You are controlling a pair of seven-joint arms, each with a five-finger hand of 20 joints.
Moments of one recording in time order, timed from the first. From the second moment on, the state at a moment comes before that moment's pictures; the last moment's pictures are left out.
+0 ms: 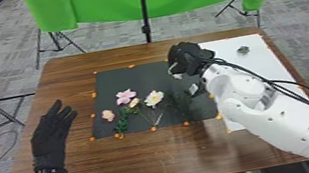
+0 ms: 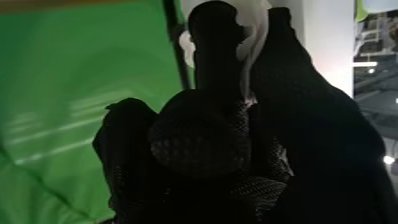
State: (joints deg) left arm 123.5 -71.7 -93.6 -115.6 49.7 8.4 17.4; right arm -61.9 -52.7 41.4 -98.3 -124.6 1.7 18.8
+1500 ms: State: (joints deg) left arm 123.1 -71.6 -93.1 -115.5 49.7 8.3 17.3; right arm -64.7 -53.5 44.4 -96.5 -119.3 -6.6 21.4
